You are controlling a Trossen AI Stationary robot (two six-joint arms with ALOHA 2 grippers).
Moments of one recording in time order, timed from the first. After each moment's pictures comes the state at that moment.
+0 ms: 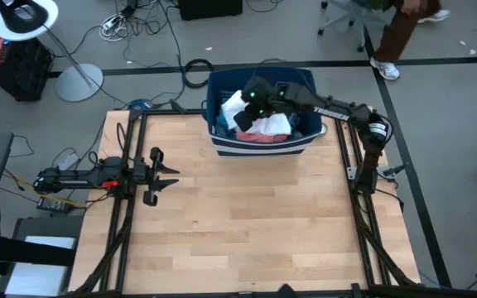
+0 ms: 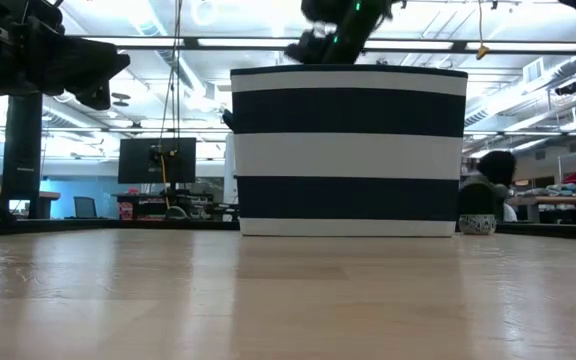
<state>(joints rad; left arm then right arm) -0.02 0.00 0.01 0.14 0.03 0.04 -0.40 1.85 1.80 -0.83 0.19 0.37</state>
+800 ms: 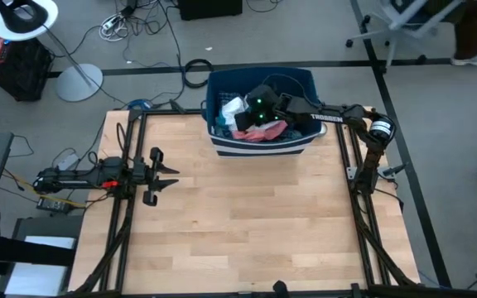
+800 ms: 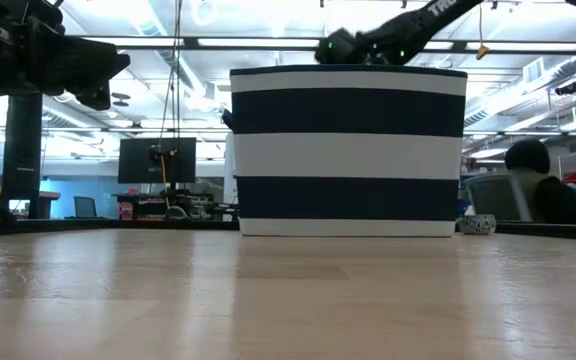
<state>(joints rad) -0.02 0.00 0.01 0.14 0.03 0.04 -0.48 1.81 1.40 -0.30 -0.06 0.62</state>
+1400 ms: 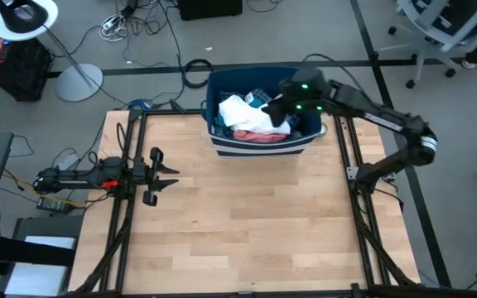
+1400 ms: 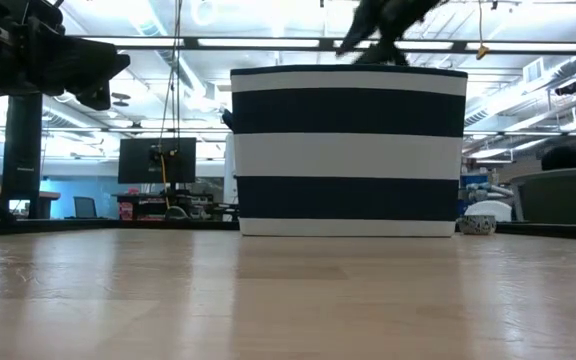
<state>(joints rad) -0.02 0.00 0.01 0.14 0.03 0.04 -0.46 1.37 1.43 -0.60 -0.08 0.35</state>
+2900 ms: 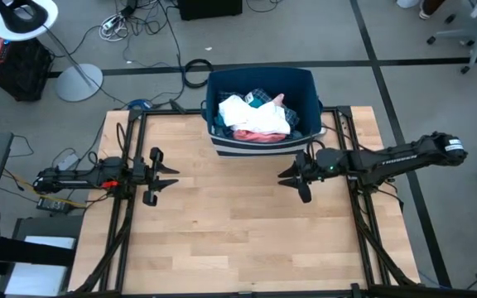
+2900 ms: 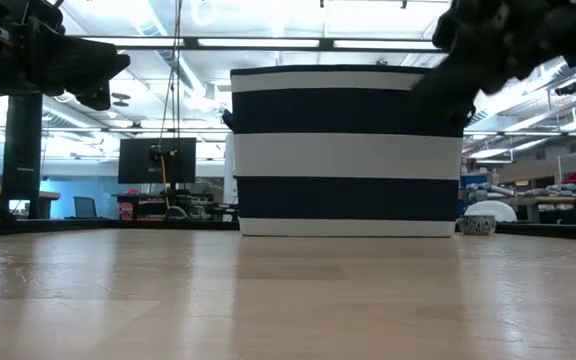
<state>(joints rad) -0.02 0.00 0.01 0.14 0.03 0.04 0.04 0.94 0.45 0.08 0.00 0.33</state>
